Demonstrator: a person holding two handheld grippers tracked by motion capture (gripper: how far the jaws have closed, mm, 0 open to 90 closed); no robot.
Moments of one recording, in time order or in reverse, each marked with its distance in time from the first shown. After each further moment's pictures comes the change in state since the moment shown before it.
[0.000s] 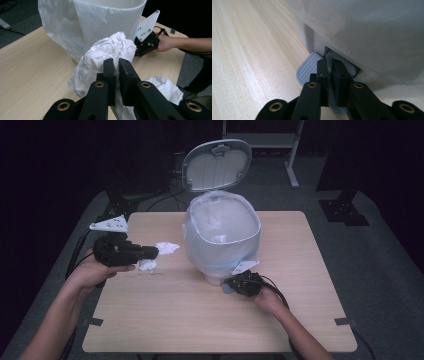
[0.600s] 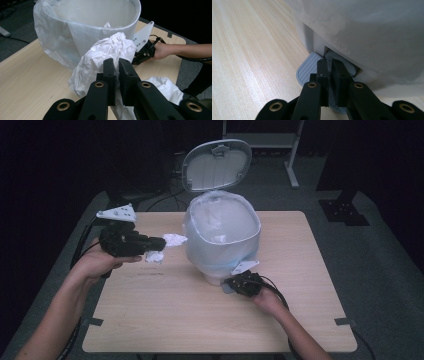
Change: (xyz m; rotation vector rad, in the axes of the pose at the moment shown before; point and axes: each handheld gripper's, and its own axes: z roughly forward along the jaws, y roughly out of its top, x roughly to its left) left arm -0.008 0.032 0.004 0.003 -0.011 0.042; right arm 0.001 0.000 0.000 -0.002 -0.005 0.012
